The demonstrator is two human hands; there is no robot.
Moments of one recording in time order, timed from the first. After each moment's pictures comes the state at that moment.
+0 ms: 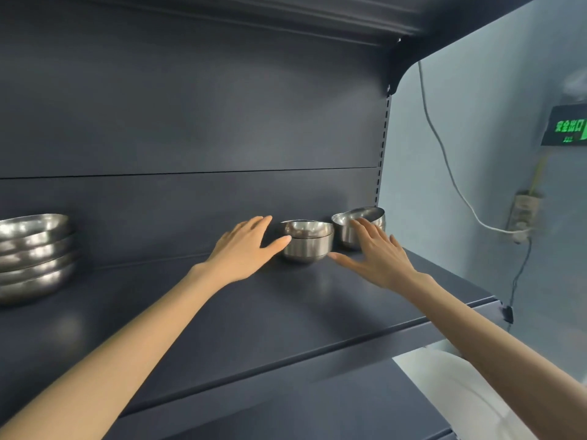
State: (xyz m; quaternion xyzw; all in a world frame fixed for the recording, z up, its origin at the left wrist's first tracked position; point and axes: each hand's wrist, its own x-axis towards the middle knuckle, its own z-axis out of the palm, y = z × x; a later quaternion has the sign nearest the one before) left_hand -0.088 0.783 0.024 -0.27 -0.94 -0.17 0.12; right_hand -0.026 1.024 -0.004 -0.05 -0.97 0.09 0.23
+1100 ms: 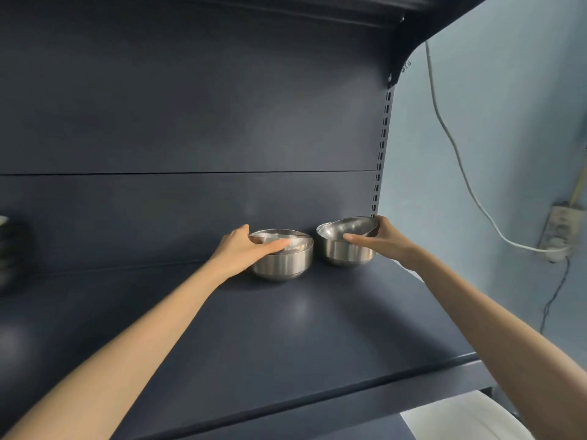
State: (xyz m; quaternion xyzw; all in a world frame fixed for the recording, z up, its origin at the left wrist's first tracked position) left_hand -0.154 0.864 0.009 -0.09 -0.91 -0.40 0.06; right_hand -0.125 1.150 0.007 0.03 -0.87 0.48 0.14
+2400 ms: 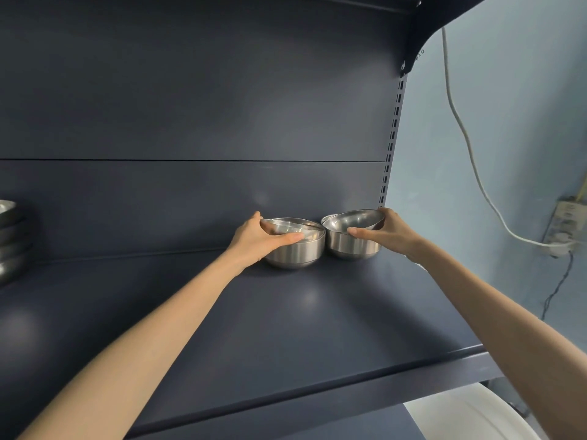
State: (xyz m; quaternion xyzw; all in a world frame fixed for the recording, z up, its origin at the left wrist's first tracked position) left_hand -0.160 0.870 -0.001 -0.13 -0.86 -0.49 0.05; right_hand -0.133 1.145 0.003 0.00 -0.87 0.46 0.15
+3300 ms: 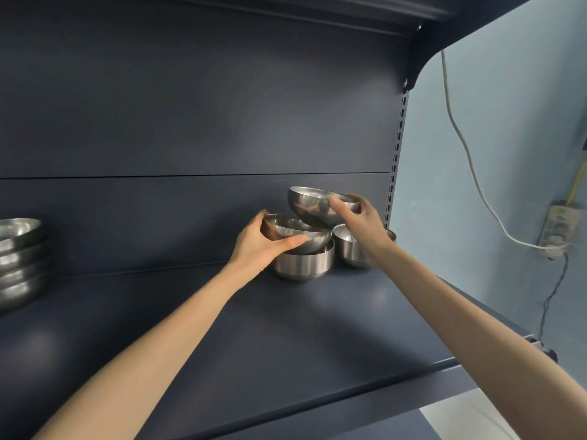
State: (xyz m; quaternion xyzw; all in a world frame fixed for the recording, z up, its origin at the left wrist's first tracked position) left_hand -0.153 0.832 0.004 -0.18 -0.81 -0.55 0.09; right_hand -0.129 1.035 0.025 0.00 -0.74 0.61 0.29
